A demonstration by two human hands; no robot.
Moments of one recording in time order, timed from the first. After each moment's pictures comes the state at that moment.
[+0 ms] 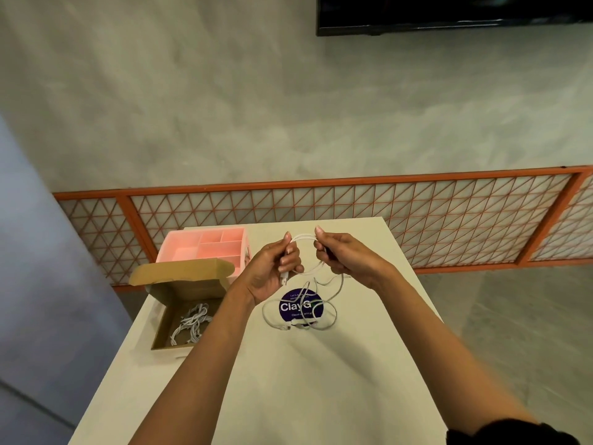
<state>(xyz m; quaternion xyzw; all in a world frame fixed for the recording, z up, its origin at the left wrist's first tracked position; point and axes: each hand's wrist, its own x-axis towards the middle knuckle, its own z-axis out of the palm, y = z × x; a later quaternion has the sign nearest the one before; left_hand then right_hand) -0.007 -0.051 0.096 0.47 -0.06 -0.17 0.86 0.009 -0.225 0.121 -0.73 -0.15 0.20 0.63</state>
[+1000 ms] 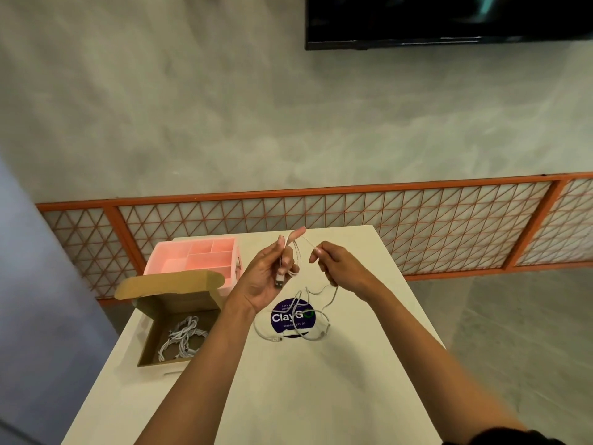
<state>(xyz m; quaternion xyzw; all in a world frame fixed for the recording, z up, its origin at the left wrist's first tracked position) -0.003 -0.060 0.096 0.45 -0.11 -0.13 0.88 0.020 -0.231 0.096 -0.85 -0.14 0.06 0.51</state>
